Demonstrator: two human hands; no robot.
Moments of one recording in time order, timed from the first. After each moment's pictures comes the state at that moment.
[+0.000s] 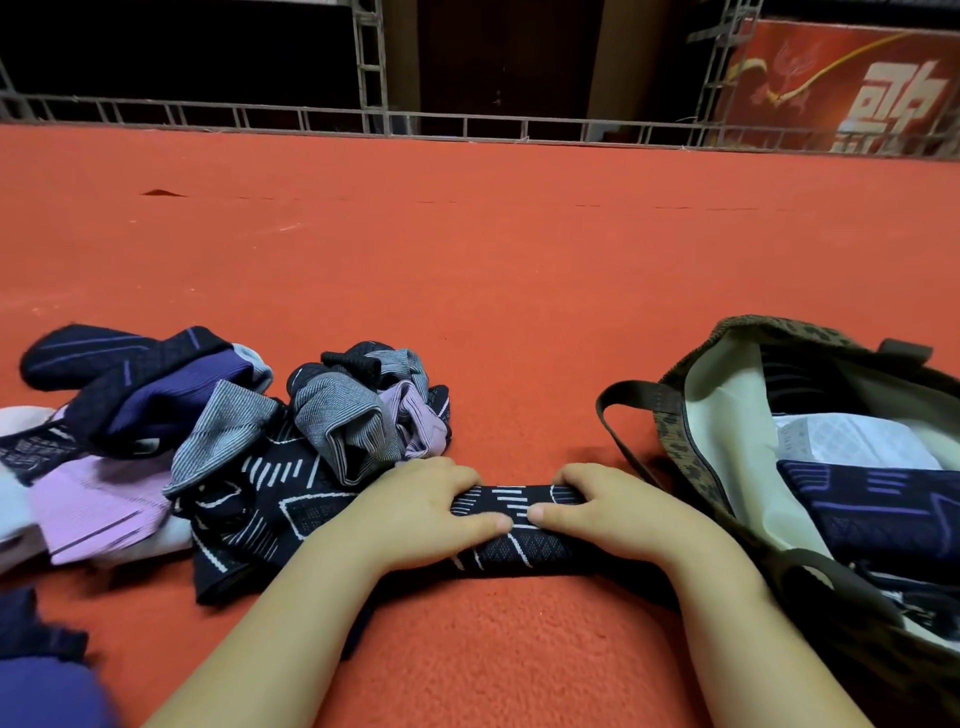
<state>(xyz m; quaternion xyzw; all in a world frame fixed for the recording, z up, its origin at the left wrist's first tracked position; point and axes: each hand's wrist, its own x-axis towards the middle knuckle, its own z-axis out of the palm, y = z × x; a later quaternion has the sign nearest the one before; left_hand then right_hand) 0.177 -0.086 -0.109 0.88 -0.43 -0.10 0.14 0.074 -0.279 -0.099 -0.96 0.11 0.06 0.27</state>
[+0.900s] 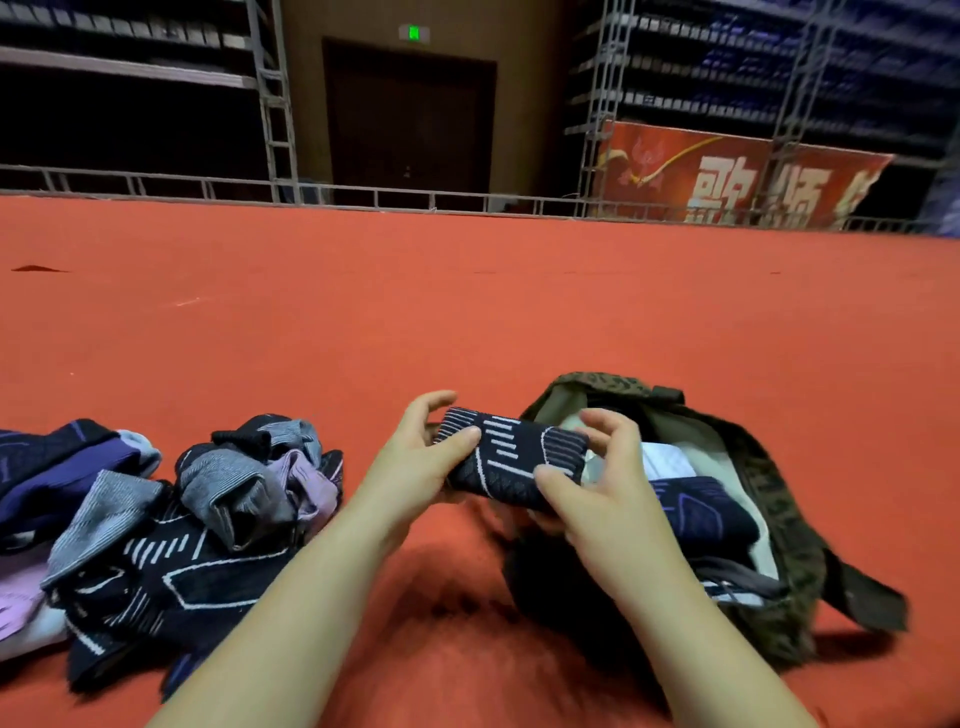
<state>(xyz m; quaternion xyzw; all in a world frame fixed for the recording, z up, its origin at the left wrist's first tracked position) 0.111 -0.167 -0.029 0.66 -0.28 -0.19 0.67 -0.036 -0.263 -0.017 -0.77 0.20 -0.34 0.51</state>
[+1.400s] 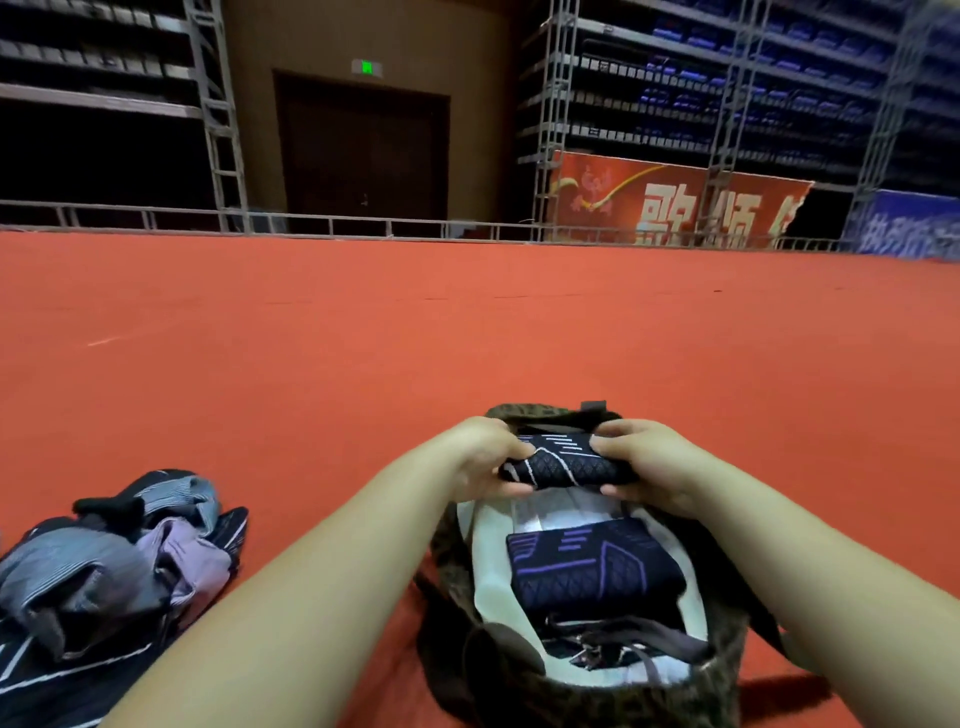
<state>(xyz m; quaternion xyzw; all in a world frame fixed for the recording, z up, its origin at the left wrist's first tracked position) 0.097 -0.326 0.009 0.70 -0.26 -0.42 0.52 -0.034 -0.448 0.009 -0.70 0.34 -0.17 0.60</state>
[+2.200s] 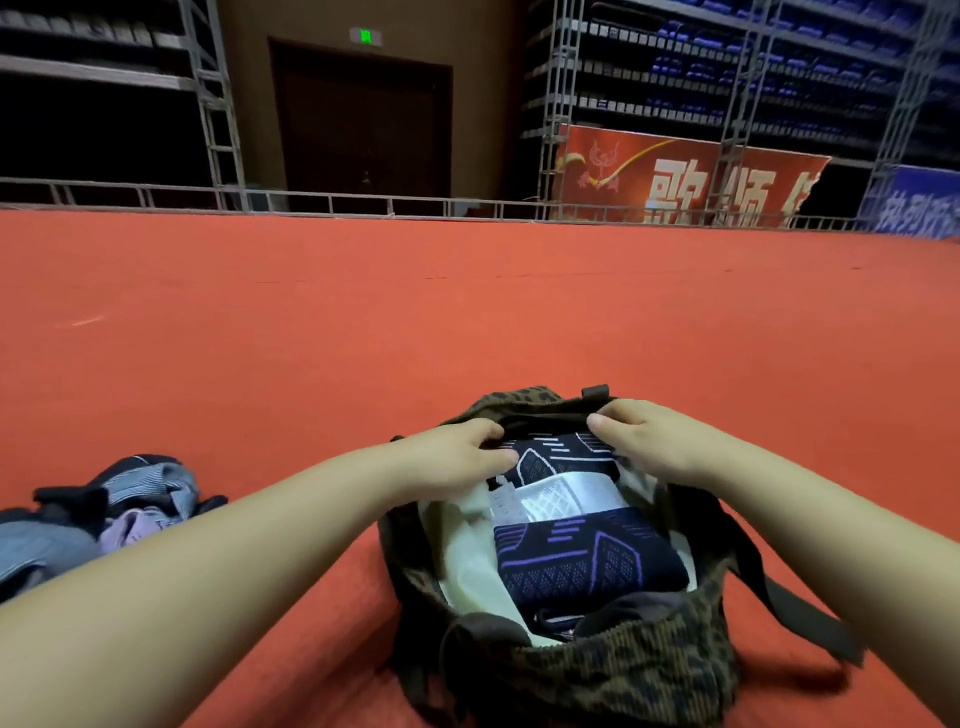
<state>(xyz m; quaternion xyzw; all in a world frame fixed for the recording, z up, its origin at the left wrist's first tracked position) 0.114 -0.311 -0.001 0.82 -0.48 -0.22 0.22 -0.034 -0.476 0.017 -0.94 0.27 -0.06 0.20</state>
